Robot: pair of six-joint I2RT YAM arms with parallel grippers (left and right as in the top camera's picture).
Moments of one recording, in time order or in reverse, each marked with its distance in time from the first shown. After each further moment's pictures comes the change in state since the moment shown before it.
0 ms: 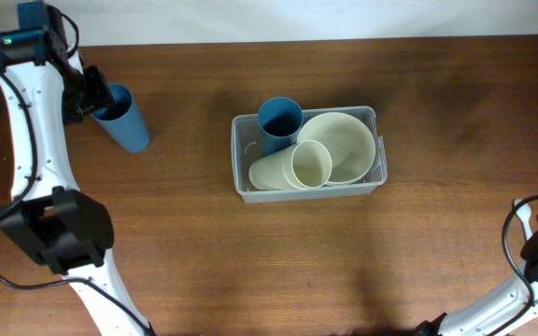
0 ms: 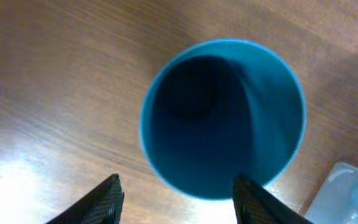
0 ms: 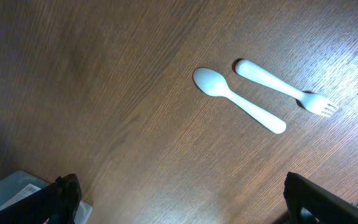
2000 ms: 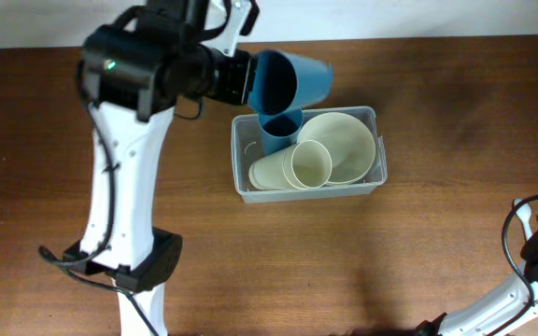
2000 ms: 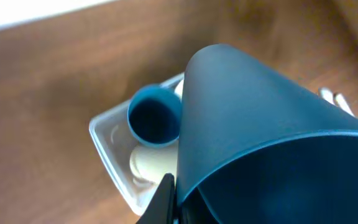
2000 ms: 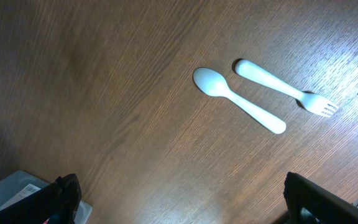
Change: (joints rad) left arm -0.590 -0.090 0.541 -0.233 0.260 0.134; right arm 0.000 0.000 0.000 0.000 0.000 0.000
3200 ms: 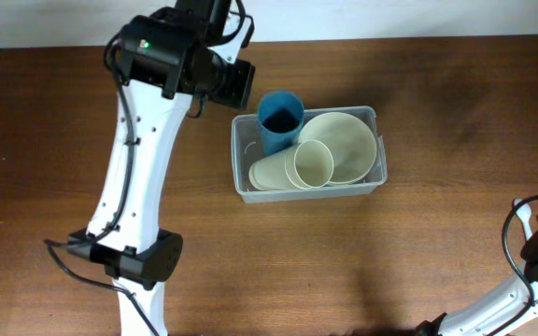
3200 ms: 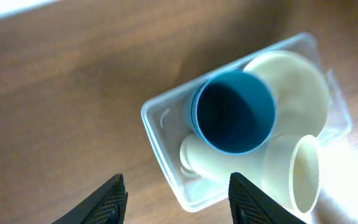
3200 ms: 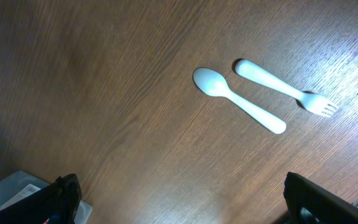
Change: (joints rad) left arm 0.001 0.002 -0.169 0.064 -0.210 0.030; right arm 0.000 0.000 0.000 0.000 0.000 0.000
